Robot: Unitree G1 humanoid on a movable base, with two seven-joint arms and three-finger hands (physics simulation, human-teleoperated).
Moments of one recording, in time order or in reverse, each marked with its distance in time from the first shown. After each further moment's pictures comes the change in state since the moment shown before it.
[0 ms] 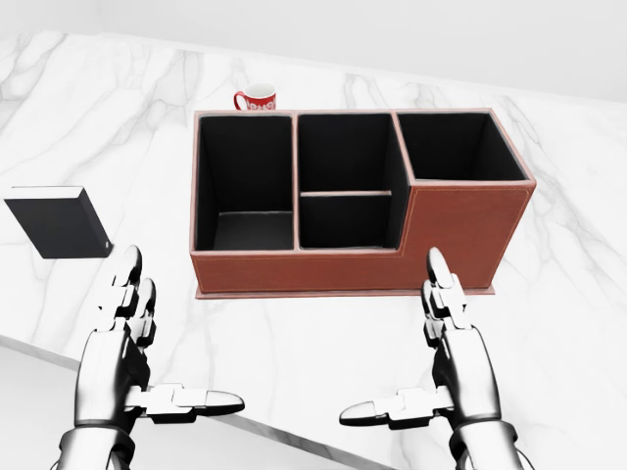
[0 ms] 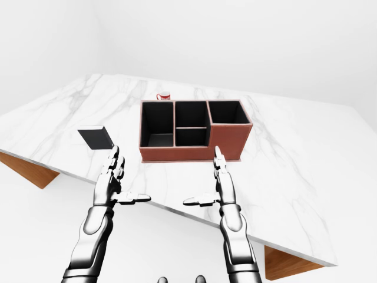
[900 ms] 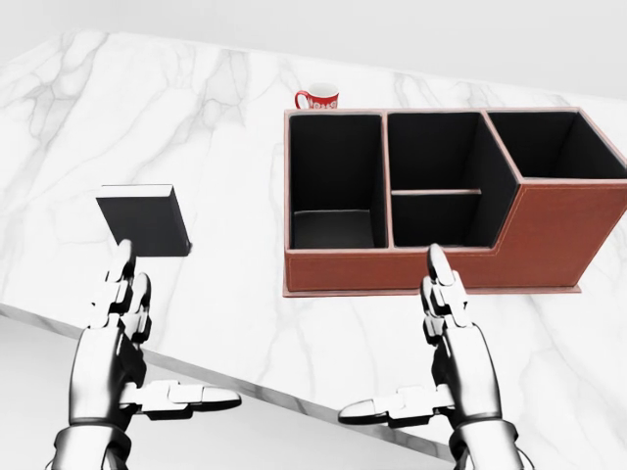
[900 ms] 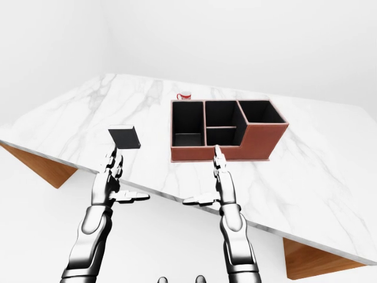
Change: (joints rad) left arm -0.001 0.001 0.006 -0.022 -0.011 0.001 0.004; right arm 0.002 0.004 0.000 -0.018 0.009 0.000 0.006
